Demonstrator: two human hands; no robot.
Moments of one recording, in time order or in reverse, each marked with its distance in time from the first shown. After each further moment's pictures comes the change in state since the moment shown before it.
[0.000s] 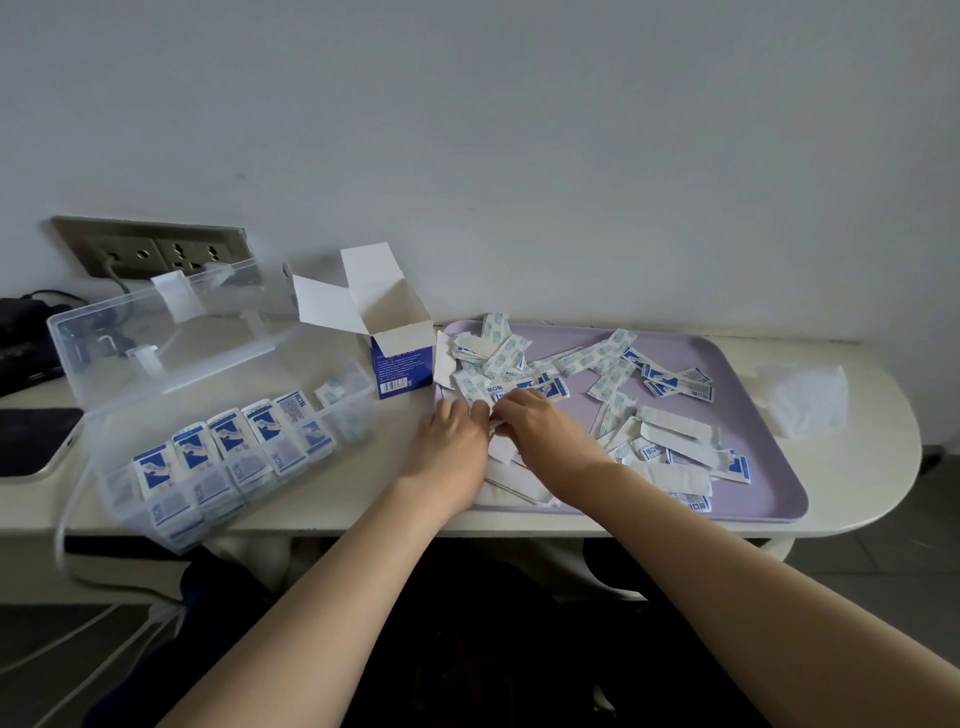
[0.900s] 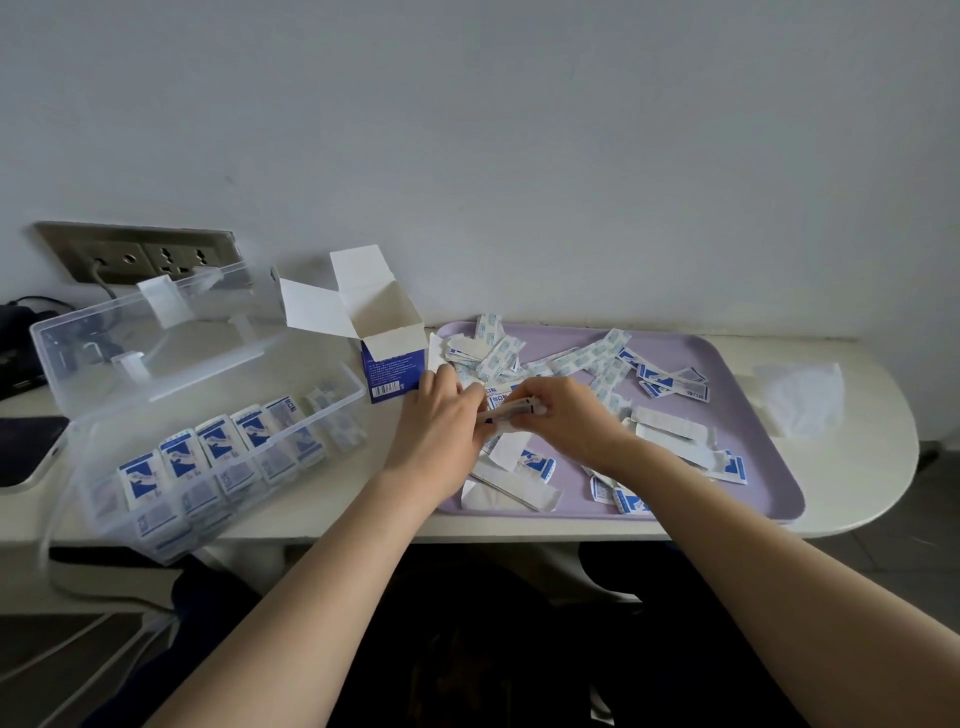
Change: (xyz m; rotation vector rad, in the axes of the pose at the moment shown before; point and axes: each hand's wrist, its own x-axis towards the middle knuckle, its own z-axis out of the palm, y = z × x) left_hand 0.008 -0.009 -0.009 -0.176 0.233 0.022; right_hand 0.003 0.015 -0.029 0.392 -0.011 0.281
